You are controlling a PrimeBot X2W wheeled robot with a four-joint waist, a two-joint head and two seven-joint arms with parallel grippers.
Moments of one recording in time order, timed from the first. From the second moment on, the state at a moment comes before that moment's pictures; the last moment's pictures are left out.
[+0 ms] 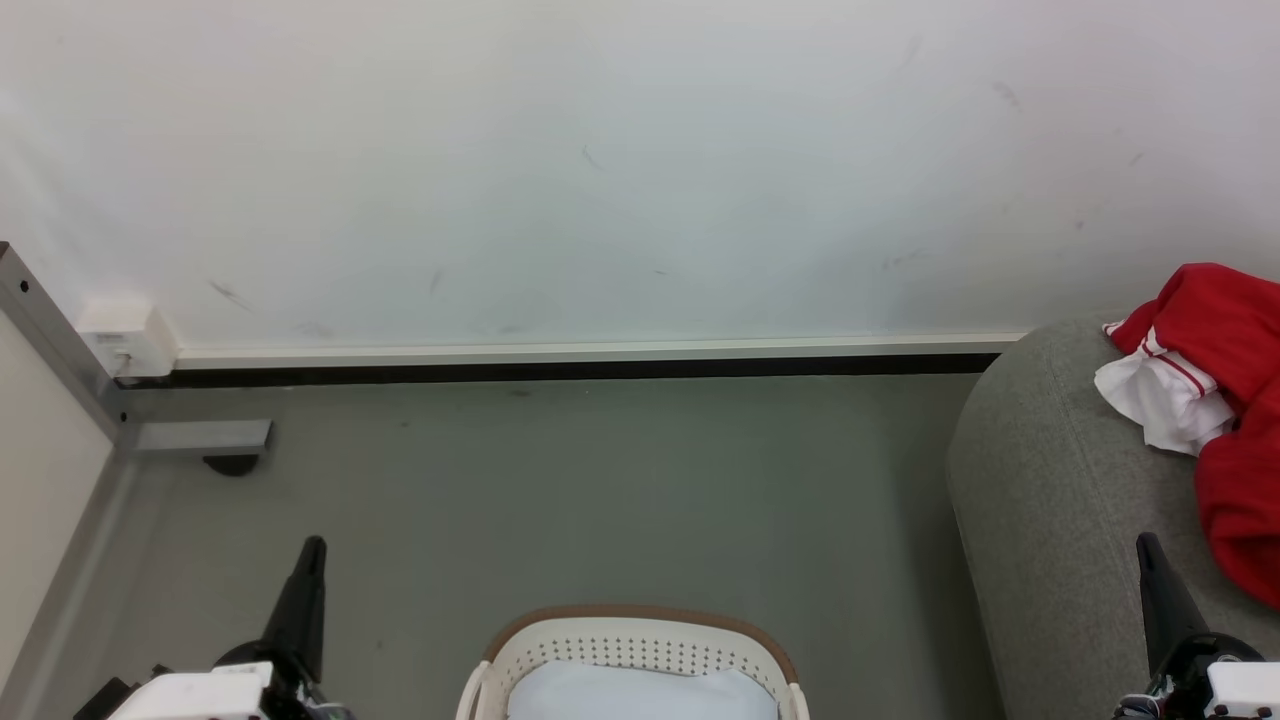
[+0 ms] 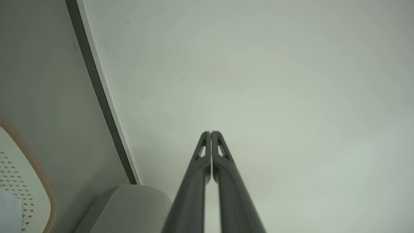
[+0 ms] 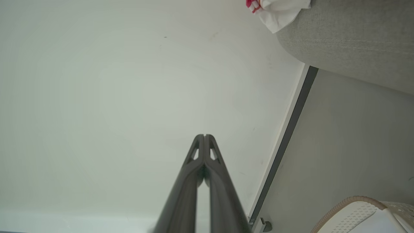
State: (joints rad) left arm -0.10 0.05 0.11 0.25 -1.61 -0.13 0.11; right arm -0.10 -0.05 -0.11 0.25 1.62 0.13 0.11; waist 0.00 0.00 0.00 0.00
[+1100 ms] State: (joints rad) left arm -0.10 0.05 0.11 0.25 -1.61 -0.13 0.11; right arm -0.10 -0.05 -0.11 0.25 1.62 0.13 0.11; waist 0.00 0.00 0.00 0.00
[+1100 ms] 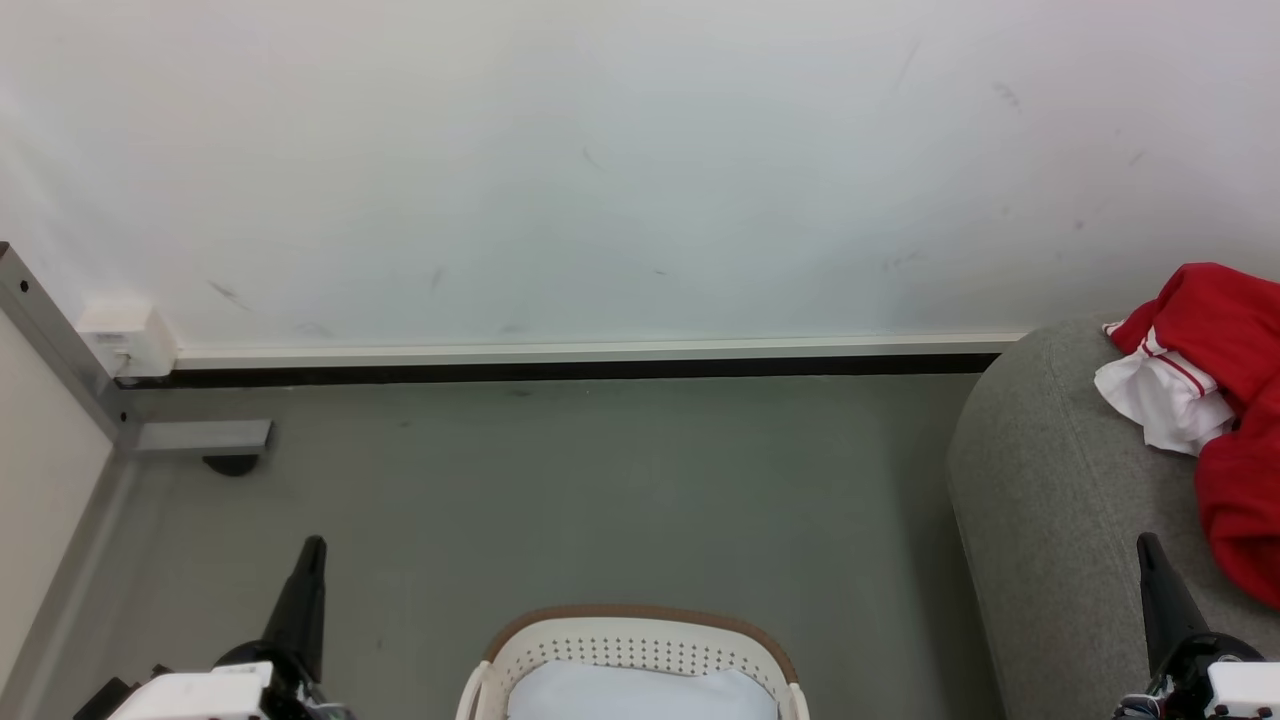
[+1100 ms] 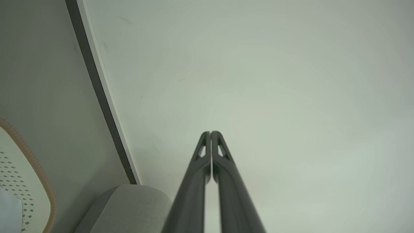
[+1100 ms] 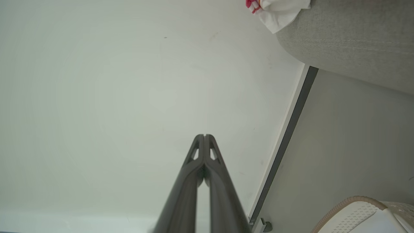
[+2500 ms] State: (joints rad) left arm -0.10 0.05 0.11 0.25 -1.61 -0.13 0.11; right arm -0.10 -0.05 -0.11 0.25 1.62 0.13 0.11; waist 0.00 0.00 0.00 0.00
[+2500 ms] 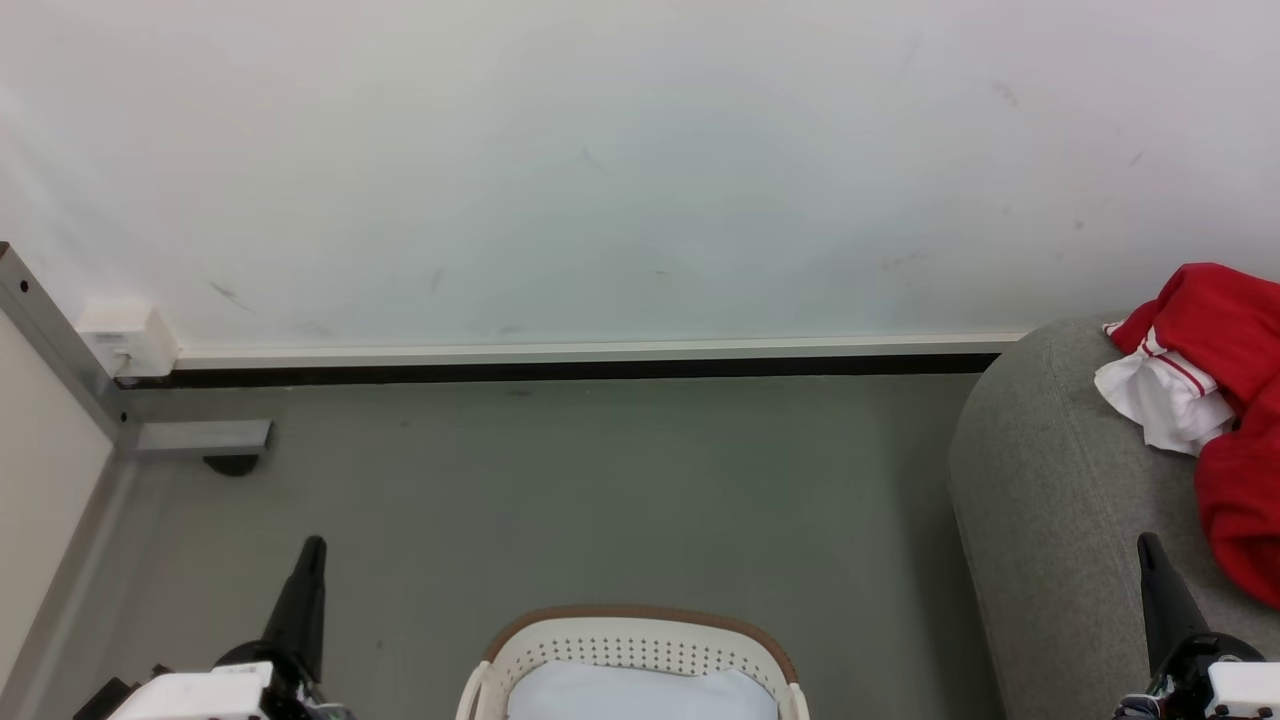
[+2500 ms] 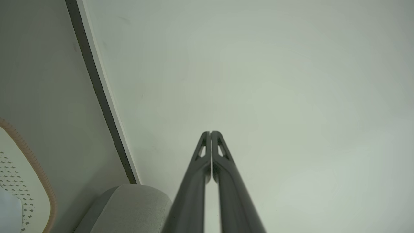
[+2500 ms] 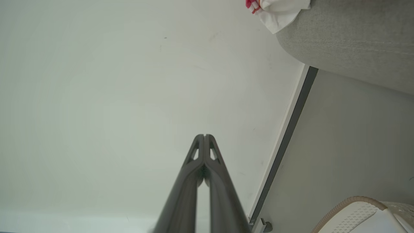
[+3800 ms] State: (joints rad) left arm -0.10 0.05 0.11 0.25 -1.61 -0.13 0.11; right arm -0.10 -0.05 -0.11 0.25 1.62 0.13 0.11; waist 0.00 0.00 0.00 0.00
